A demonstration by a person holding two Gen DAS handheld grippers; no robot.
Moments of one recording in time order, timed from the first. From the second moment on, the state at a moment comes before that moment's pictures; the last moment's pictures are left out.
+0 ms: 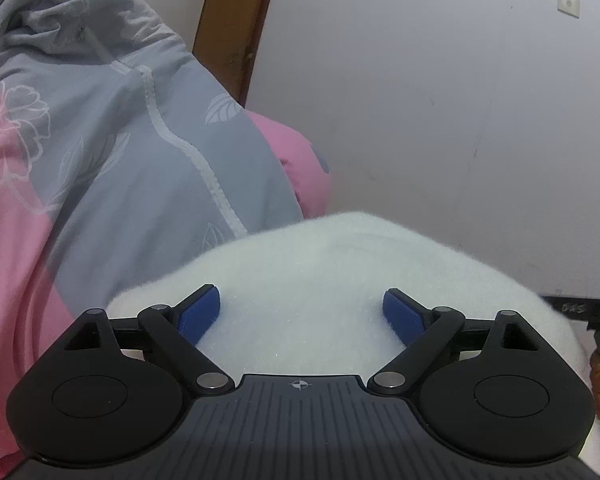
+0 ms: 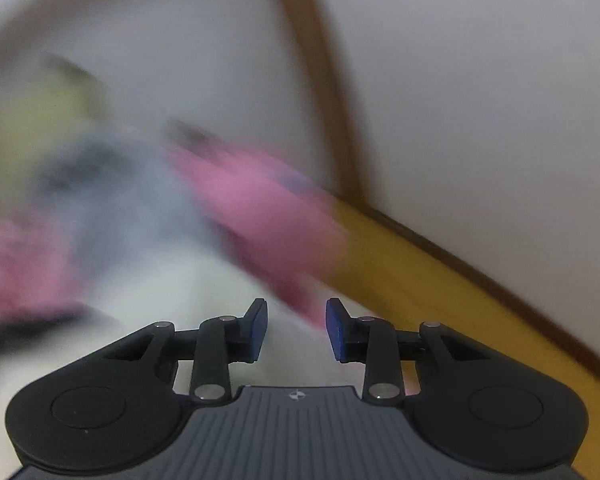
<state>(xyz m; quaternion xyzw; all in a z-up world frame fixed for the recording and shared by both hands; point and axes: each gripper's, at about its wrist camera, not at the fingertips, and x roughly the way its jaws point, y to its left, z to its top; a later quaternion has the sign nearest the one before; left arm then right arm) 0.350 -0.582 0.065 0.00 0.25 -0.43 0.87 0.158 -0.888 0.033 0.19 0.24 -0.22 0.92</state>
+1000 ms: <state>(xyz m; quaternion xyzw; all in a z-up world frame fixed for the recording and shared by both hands) 0.293 -0.495 0.113 0.04 0.25 -0.38 0.89 0.062 -0.606 0.053 -0.22 0.18 -0.05 0.96</state>
